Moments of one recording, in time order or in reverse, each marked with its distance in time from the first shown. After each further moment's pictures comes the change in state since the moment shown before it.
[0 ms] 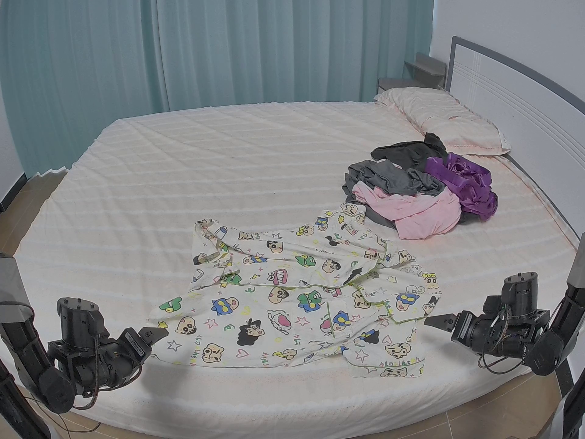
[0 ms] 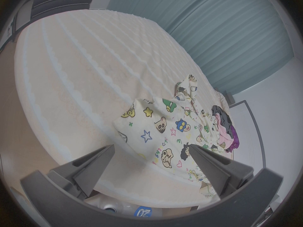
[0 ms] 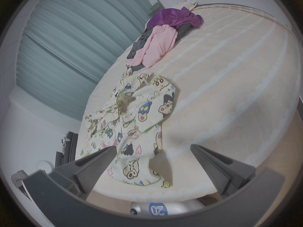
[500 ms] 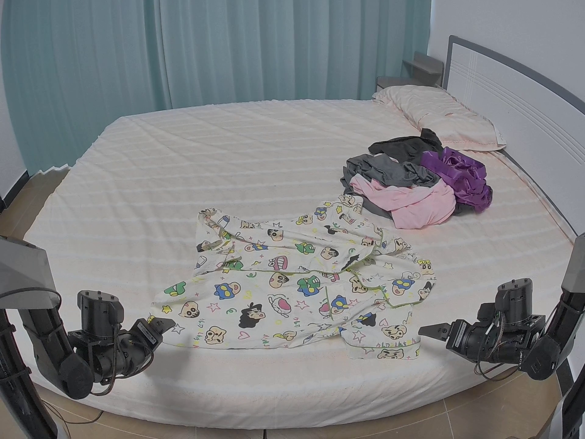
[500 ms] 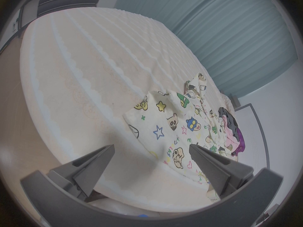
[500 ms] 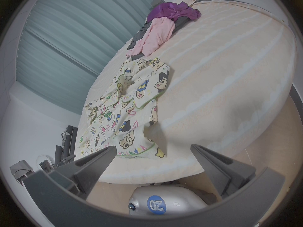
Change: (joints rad) left arm -0.009 0.149 -0.121 -0.006 0.051 -0.036; right arm 0.038 0.024 0.019 -0.006 0.000 0.001
